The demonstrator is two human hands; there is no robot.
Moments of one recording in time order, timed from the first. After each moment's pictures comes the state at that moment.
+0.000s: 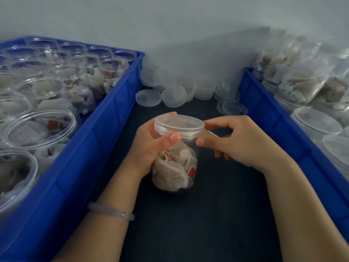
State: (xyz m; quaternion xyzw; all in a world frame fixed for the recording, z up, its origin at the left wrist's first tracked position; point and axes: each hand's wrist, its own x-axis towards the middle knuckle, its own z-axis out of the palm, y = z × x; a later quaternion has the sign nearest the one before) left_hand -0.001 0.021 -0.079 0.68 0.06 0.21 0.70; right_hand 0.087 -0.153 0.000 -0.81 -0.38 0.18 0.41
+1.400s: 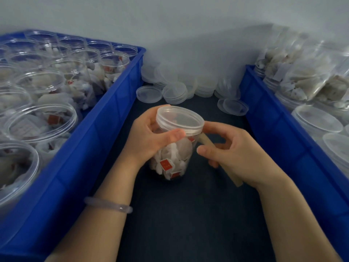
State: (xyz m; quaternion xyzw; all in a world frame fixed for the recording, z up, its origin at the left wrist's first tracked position) left_hand -0.004 0.026 -0.071 0.73 0.06 0.27 0.63; right_hand 0.074 -0.160 -0.025 -0.77 -0.37 0.21 0.47
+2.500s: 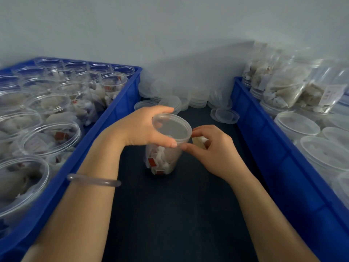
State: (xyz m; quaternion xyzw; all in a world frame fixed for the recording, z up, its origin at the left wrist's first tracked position) left_hand 0.006 0.051 -0.004 0.92 0.06 0.05 0.37; right_hand 0.085 -0.143 -0.040 -0.84 -0.37 0.01 0.39
